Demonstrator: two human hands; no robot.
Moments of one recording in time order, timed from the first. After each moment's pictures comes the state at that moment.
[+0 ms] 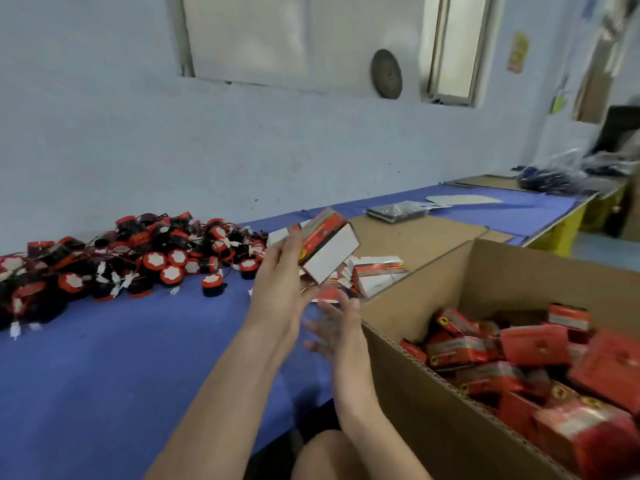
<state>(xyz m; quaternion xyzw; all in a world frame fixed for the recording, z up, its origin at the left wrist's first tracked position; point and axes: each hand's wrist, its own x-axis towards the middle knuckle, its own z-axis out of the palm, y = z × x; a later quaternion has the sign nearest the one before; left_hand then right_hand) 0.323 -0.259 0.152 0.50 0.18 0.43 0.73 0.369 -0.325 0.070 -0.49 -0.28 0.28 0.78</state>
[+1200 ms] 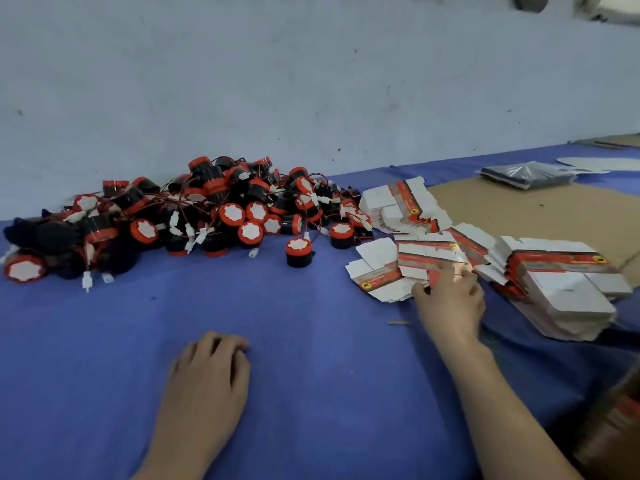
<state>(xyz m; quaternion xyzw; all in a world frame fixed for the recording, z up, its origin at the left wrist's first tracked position) 0.157 -0.078 -0.030 0.79 0.56 0.24 0.07 0.470 -0.112 -0.010 -0.91 -0.32 -0.02 0.27</state>
